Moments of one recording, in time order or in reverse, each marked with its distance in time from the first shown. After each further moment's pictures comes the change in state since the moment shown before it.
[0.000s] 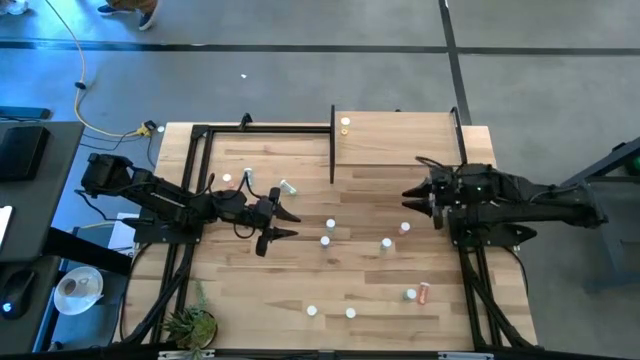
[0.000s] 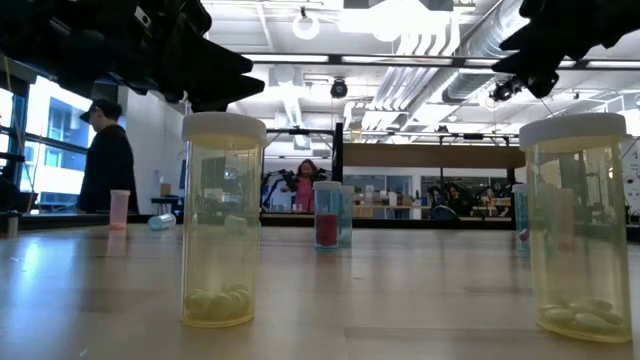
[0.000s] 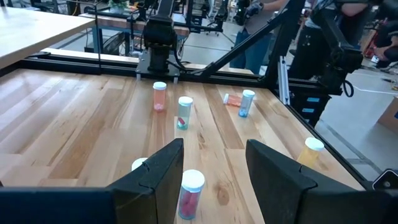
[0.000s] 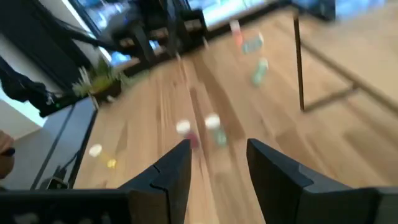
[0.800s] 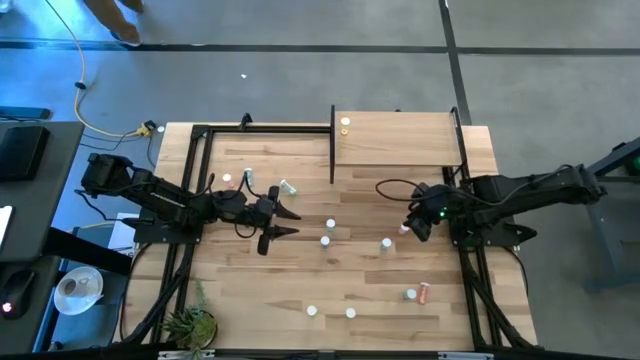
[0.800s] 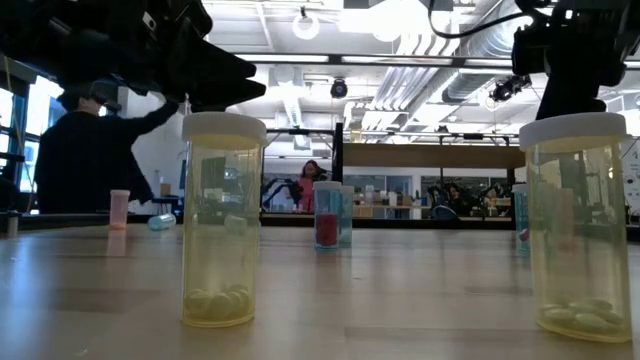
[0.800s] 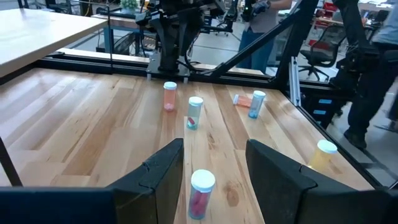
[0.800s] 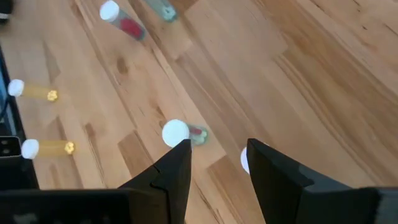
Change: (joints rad) left arm 0.000 0.000 0.000 -0.005 -0.042 0.001; right arm 0.199 0.304 0.091 -0.336 0.118 0.405
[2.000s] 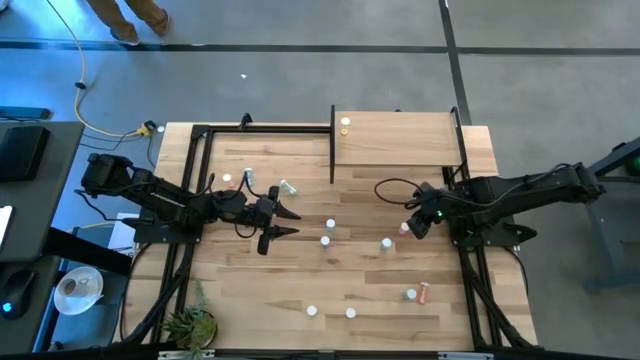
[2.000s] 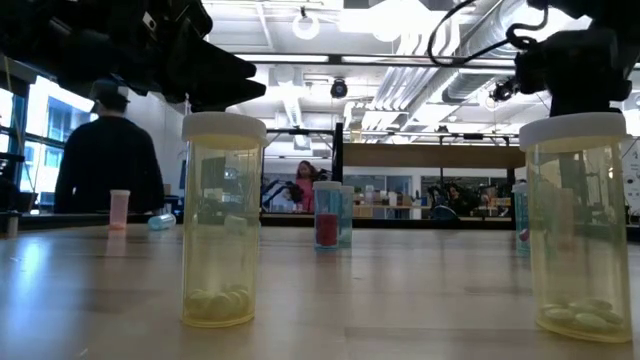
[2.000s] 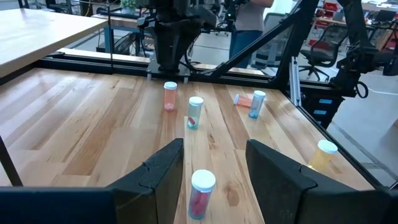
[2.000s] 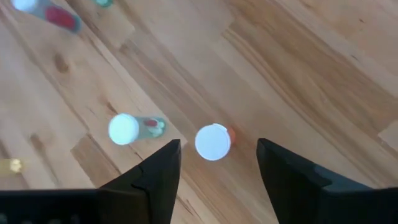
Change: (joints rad) left arm 0.000 0.000 0.000 0.000 -0.003 0.000; right arm 0.003 0.062 -0.001 -0.103 0.068 0.121
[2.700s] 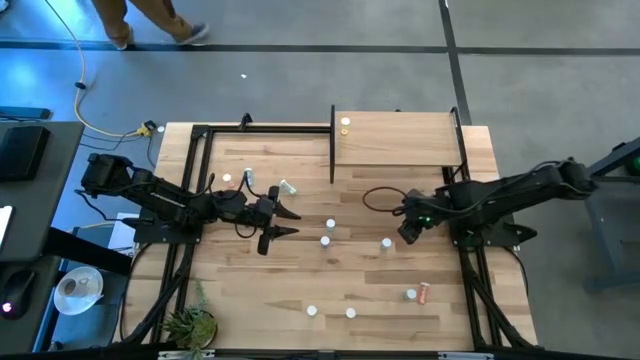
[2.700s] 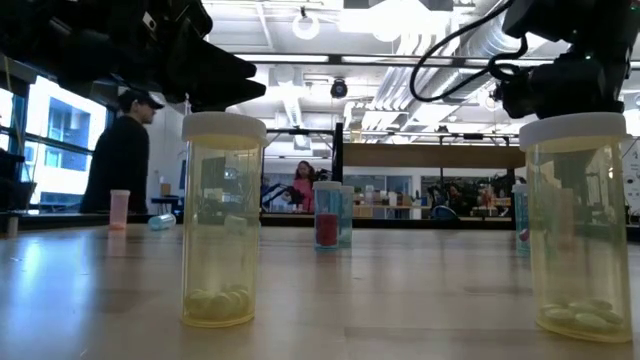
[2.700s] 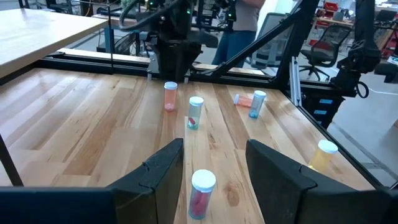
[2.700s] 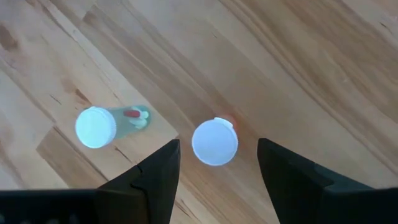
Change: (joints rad) left arm 0.000 0.000 0.000 0.000 0.000 0.000; right arm 0.000 0.202 0.000 0.062 -0.043 0.026
